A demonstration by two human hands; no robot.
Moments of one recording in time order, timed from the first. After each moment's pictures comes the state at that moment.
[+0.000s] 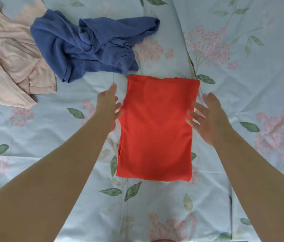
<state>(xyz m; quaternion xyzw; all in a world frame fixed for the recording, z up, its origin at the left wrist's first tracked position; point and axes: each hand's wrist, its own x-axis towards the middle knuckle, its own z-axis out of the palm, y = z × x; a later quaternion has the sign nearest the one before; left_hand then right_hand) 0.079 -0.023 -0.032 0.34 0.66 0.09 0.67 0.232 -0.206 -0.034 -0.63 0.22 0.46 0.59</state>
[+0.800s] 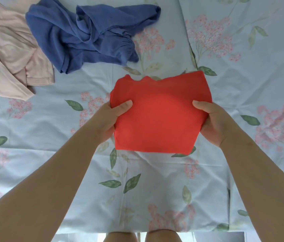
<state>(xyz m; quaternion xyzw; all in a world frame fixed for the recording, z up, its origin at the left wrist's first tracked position) 0.041 -0.050 -0.022 0.38 0.52 0.01 0.77 0.222 -0.218 -0.013 -0.60 0.14 0.53 0.59</state>
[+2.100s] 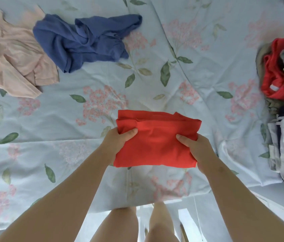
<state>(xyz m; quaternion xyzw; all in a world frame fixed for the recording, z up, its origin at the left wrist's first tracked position) -0.041 -0.141 -0.010 0.49 0.56 -0.11 0.66 0.097 -0.330 -0.006 -0.77 0.14 0.44 0.44</state>
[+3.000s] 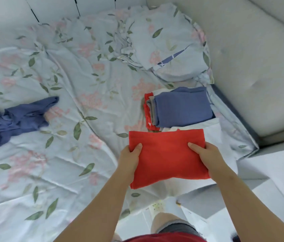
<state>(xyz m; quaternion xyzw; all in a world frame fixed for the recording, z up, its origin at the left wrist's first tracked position) 0.210 -0.443 0.132 0.55 0.48 -0.04 0.68 0.312 -0.635 0.158 -0.80 0.14 0.30 0.49</state>
